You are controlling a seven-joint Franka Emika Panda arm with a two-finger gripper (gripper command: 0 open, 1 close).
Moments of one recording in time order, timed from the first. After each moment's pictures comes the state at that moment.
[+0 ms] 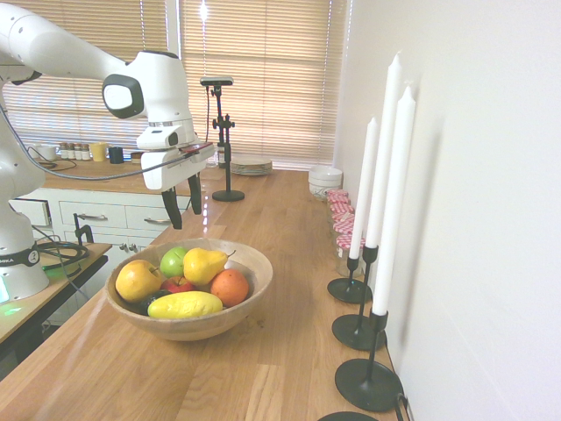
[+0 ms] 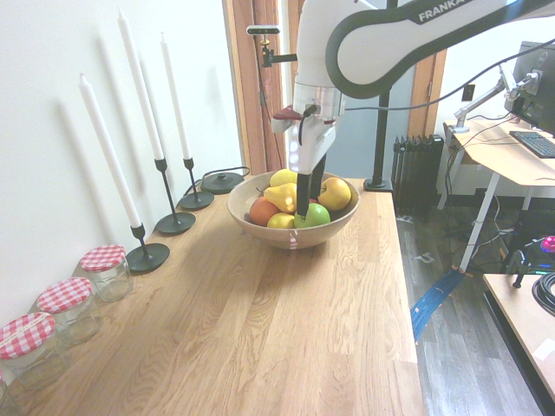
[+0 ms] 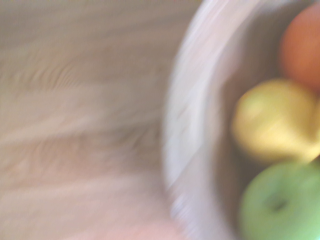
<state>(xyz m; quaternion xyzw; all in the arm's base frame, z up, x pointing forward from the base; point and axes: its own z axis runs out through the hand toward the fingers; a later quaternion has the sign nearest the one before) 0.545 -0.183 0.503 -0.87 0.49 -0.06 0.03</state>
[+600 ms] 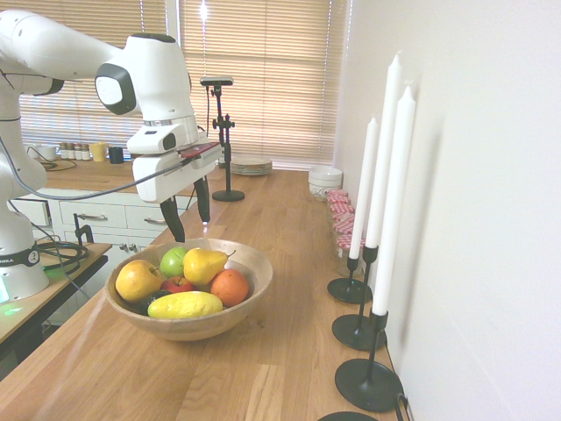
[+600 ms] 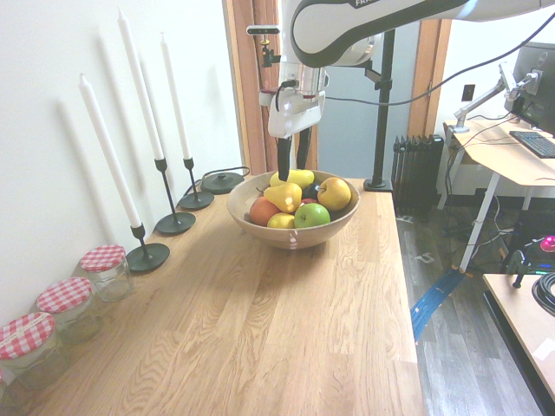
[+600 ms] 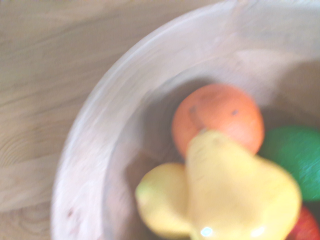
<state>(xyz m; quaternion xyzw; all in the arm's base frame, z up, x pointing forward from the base) 0.573 -0.281 0.516 -0.85 0.53 -0.05 0.06</state>
